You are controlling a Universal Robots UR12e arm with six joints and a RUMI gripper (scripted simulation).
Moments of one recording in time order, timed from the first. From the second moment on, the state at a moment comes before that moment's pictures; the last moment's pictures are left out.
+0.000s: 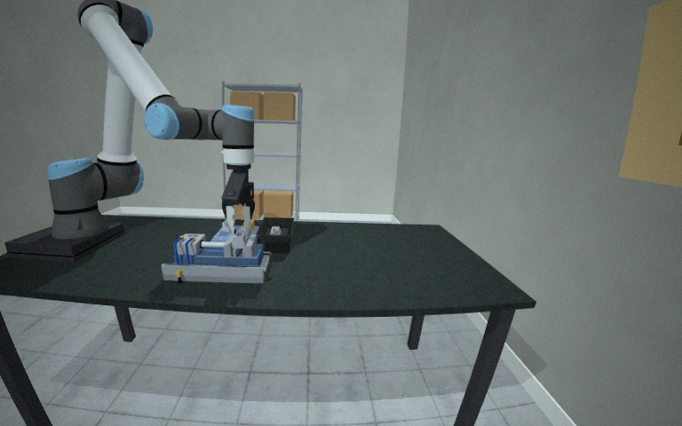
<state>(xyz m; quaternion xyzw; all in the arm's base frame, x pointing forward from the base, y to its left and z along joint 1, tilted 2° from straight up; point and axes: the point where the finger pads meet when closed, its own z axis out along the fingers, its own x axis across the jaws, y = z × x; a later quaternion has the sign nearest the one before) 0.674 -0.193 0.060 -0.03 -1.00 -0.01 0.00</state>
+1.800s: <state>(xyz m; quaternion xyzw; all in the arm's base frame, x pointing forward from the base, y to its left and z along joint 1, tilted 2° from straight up) 0.674 -0.194 0.106 -0.03 -1.00 -0.01 0.00</state>
